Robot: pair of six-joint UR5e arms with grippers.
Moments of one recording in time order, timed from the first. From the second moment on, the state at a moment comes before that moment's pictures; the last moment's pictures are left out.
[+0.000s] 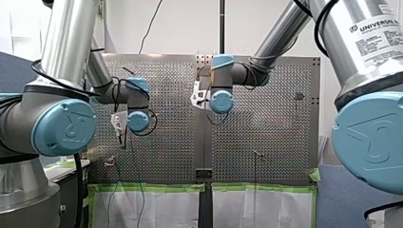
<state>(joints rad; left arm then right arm) -0.28 -1.76 -2.28 -2.11 -2.03 -1.74 2.42 -1.19 1.79 -0.67 1.99 1.68</state>
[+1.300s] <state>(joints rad) -0.14 -1.36 -2.09 -2.50 -2.10 -1.88 2.42 -1.18 1.41 -0.40 1.64 1.67</state>
